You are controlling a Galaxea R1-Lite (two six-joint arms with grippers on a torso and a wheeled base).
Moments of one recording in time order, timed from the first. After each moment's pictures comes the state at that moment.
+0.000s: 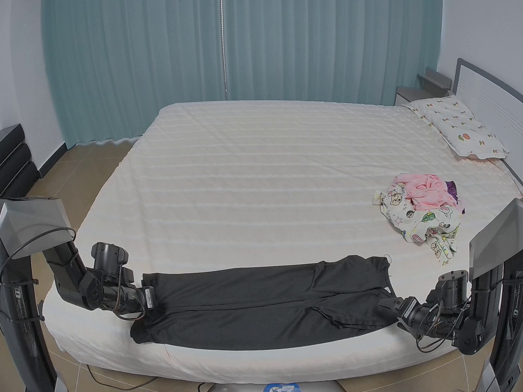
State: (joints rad) left arm -0.02 2.24 -0.61 -0.64 -0.21 -0.29; right arm 0.20 2.29 -0.03 -1.55 0.14 0.92
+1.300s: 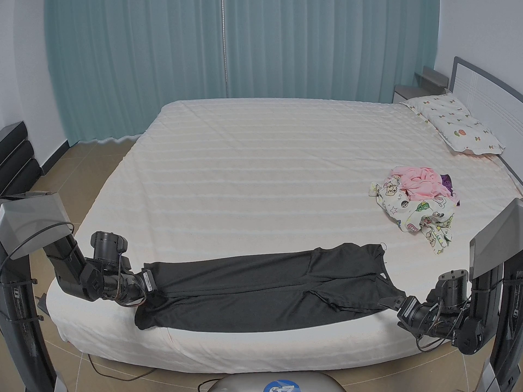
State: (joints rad) left arm -0.02 2.22 -0.70 -0.63 -0.19 -0.49; right arm 0.20 2.29 -0.03 -1.55 0.13 0.92
